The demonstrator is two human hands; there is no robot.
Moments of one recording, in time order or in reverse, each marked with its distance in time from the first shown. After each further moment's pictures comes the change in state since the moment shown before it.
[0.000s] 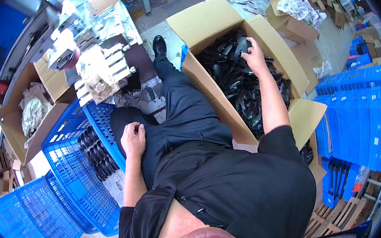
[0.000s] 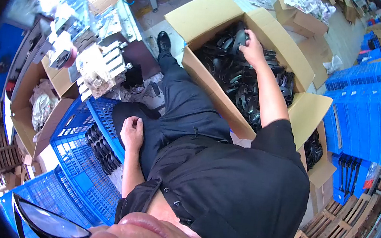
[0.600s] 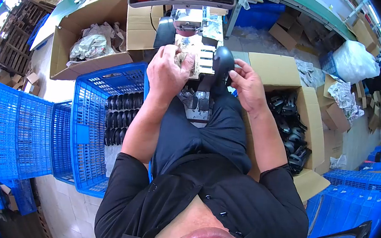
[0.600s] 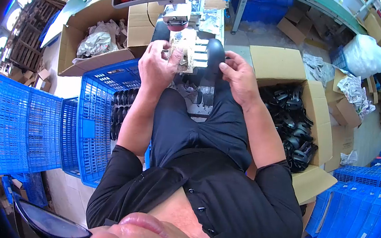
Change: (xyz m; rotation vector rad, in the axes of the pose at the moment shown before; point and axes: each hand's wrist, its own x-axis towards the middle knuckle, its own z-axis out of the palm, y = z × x) left_hand 0.119 0.113 -0.147 0.062 0.620 0.276; right_hand -0.110 -0.292 0.157 0.935 -0.706 -0.042
